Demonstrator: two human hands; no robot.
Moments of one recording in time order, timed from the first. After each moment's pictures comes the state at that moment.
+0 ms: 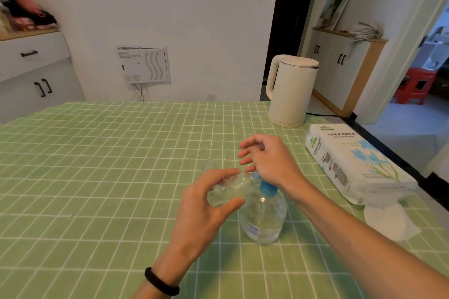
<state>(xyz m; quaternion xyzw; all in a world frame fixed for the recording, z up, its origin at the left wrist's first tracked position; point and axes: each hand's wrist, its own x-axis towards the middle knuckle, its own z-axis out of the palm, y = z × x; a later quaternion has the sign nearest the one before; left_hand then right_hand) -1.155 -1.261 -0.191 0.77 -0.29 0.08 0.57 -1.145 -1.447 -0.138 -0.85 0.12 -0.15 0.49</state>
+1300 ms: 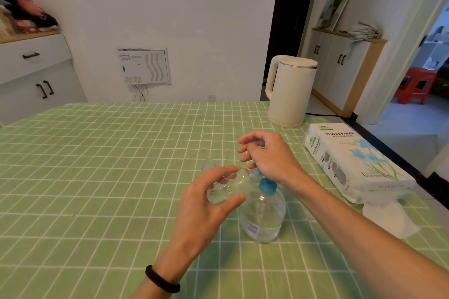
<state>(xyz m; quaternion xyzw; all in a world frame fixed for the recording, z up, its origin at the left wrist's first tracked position) -1.159 -1.263 -0.187 0.76 -0.29 0.08 0.57 -1.147 -1.450 -0.131 -0.85 0.10 -0.14 0.49</state>
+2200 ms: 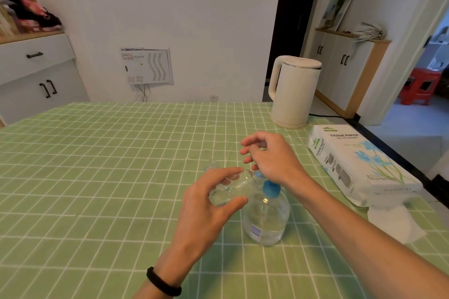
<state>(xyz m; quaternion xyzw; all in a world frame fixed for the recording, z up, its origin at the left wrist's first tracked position) -1.157 -1.262 -0.186 0.76 -0.28 0.08 0.58 -1.142 -1.448 -0.131 -0.86 0.11 -0.15 0.47</state>
